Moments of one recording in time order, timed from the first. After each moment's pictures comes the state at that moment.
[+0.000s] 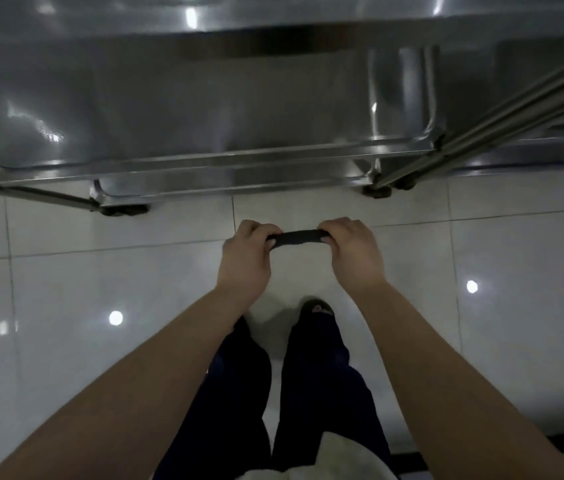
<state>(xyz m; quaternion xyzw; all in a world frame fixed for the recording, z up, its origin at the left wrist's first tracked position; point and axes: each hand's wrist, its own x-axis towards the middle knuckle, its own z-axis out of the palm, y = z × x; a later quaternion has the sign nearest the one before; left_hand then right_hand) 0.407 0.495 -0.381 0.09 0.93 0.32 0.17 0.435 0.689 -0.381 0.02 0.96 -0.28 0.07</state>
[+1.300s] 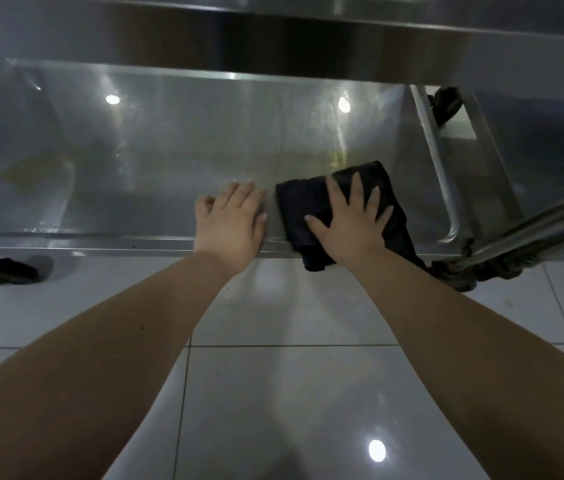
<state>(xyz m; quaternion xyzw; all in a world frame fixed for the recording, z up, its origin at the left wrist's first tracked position) 0.224 0.511 -0.759 0.14 0.98 0.11 -0.03 0.232 0.712 -0.752 0.11 0.98 -0.13 0.07</state>
